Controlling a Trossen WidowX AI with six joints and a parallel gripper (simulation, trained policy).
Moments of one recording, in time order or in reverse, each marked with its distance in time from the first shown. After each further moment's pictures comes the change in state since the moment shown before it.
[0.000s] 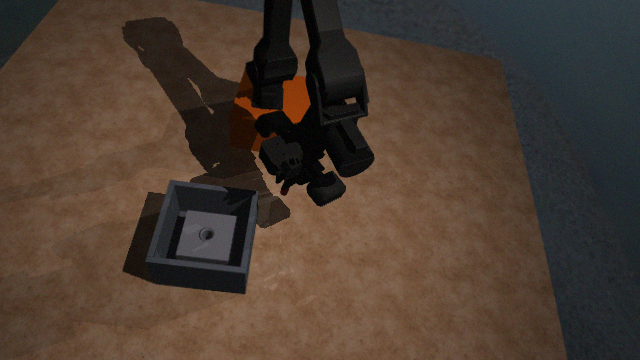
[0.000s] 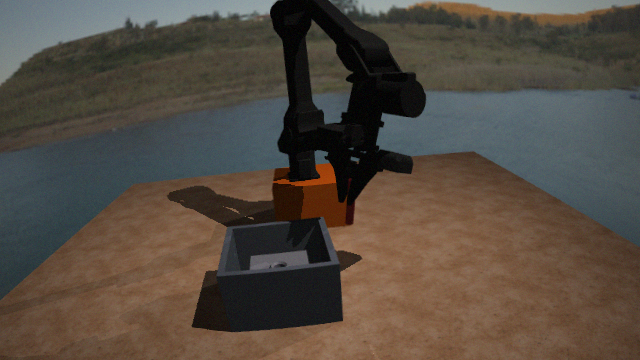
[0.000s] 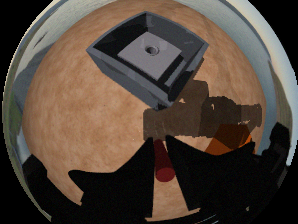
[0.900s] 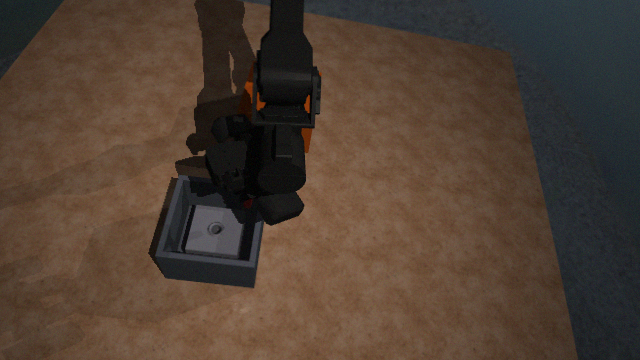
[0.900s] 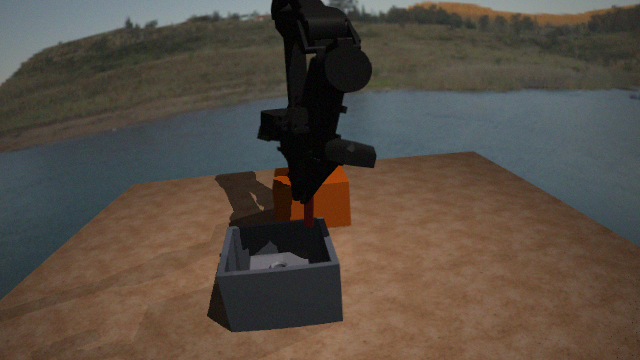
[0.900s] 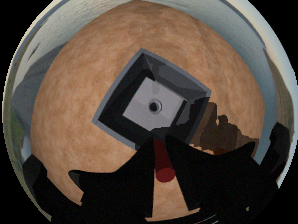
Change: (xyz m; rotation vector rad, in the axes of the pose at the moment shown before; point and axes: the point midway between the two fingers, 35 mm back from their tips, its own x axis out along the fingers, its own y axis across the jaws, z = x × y) arm -0.006 -0.003 0.113 0.103 -0.006 -0.015
